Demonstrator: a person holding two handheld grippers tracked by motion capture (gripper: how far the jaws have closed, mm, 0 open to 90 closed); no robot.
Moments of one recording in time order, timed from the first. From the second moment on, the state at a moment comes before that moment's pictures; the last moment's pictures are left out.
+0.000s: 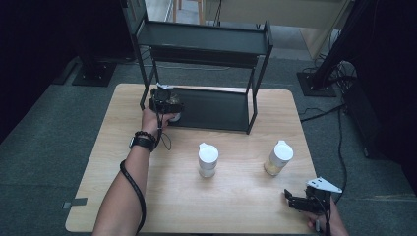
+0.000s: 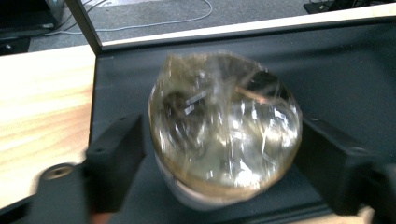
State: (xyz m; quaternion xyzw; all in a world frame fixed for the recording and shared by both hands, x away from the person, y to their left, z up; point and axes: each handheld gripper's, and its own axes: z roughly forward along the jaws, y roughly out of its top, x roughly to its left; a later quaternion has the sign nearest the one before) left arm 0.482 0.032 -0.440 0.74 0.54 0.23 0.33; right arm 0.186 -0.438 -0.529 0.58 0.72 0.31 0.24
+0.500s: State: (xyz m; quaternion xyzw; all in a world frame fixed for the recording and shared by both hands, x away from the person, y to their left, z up) left arm 0.463 0.038 -0.453 0.72 0.55 0.24 0.35; right arm 0.186 -0.438 -0.529 0.58 0.72 0.31 0.24
